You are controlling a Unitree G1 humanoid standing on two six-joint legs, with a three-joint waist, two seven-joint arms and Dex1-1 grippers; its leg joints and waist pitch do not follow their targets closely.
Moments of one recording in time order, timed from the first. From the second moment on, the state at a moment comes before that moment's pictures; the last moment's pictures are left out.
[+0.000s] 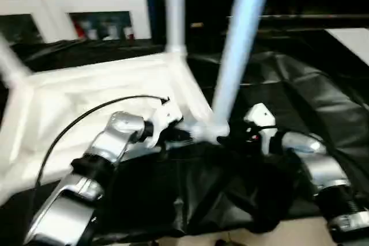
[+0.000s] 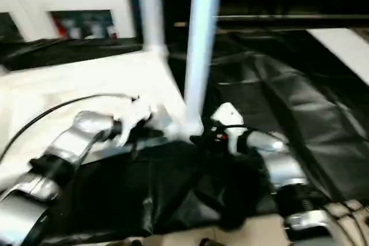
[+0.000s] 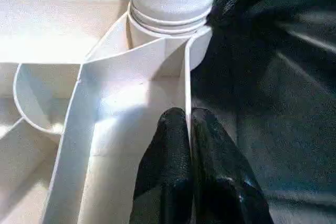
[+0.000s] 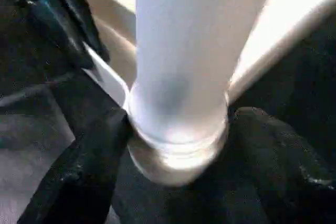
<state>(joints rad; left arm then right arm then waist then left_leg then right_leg) -0.66 0.33 -0.31 0.62 0.01 0.14 -1.19 -0.43 -0.42 0.17 0.44 0.13 0.11 0.98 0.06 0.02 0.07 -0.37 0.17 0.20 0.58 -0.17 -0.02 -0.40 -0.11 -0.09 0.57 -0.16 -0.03</state>
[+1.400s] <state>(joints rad) -0.68 0.17 -0.26 0.68 0.04 0.24 -0.87 -0.52 -0.19 0.06 0.65 0.12 0.13 0.54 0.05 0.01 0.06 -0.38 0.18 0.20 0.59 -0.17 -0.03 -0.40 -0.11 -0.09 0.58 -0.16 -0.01</state>
